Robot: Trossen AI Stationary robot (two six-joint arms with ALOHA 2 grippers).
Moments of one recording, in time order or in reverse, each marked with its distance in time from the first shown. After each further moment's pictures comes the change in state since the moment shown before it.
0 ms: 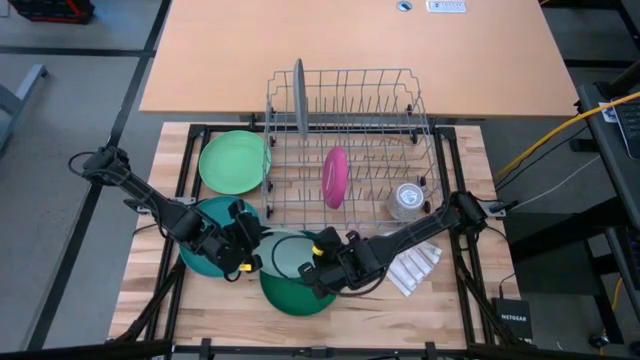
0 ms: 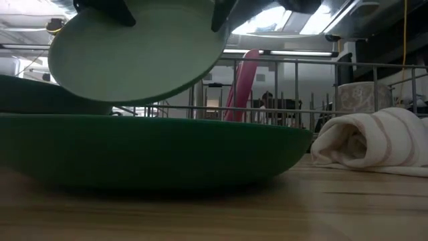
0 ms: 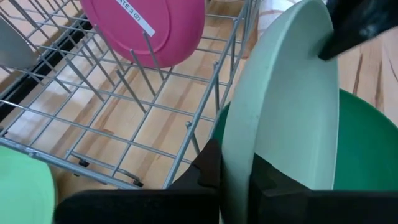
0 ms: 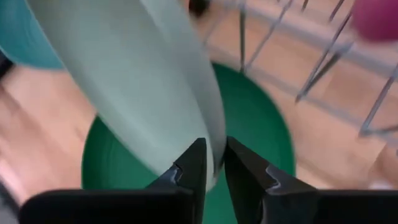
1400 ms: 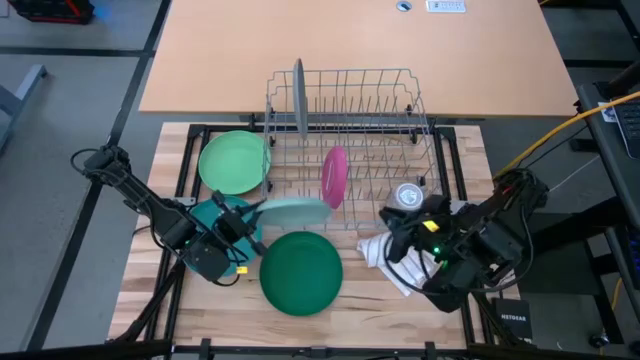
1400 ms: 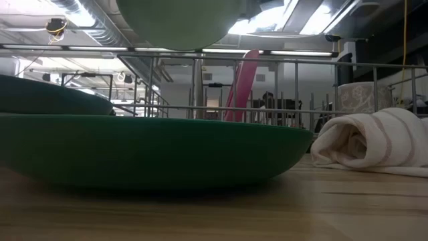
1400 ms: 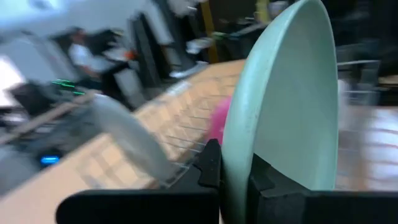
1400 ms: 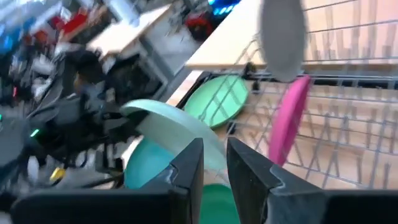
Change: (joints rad) left arm -0.088 -0.002 0.001 0.375 -0.727 0.444; right arm 0.302 -0.433 0.057 -0.509 0.673 0.427
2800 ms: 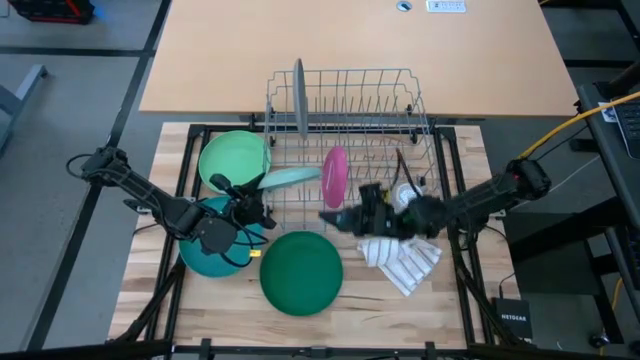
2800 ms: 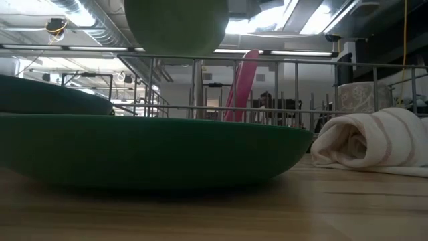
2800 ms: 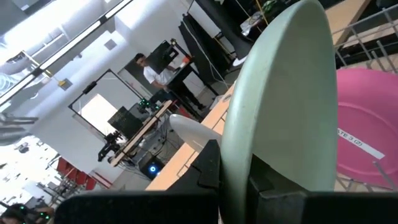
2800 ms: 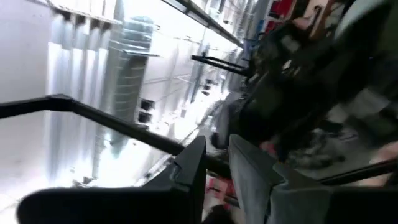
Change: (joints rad) left arm 0.148 -0.002 0.001 0.258 -0.086 0.643; right arm -0.418 -0.179 -0.943 2.363 -0.845 -0.591
